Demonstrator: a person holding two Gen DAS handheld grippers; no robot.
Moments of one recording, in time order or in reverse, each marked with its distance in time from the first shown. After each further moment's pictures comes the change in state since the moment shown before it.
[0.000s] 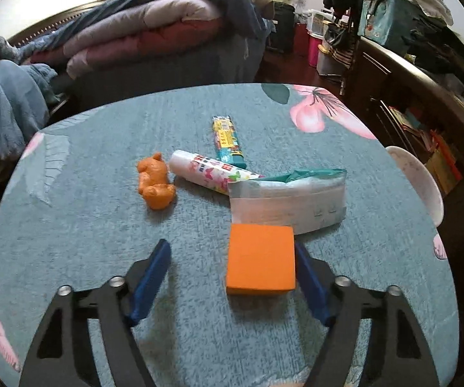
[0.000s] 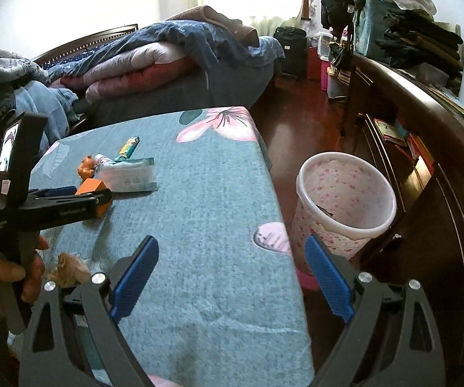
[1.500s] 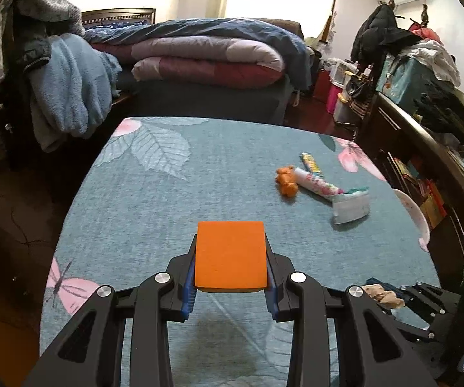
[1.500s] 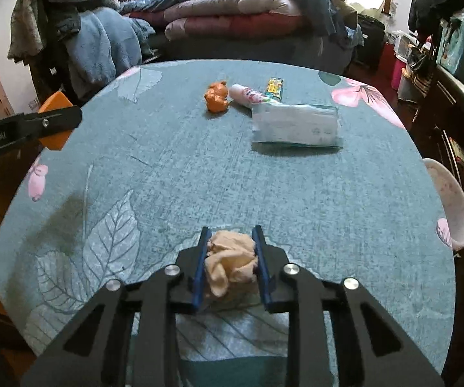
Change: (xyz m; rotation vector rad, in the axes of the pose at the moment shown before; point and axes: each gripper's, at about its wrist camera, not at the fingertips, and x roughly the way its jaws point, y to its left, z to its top) left arm -0.109 0.127 -0.059 -0.165 -0.165 -0.010; right arm 0.040 0.166 -0.029 -0.227 0.159 0.193
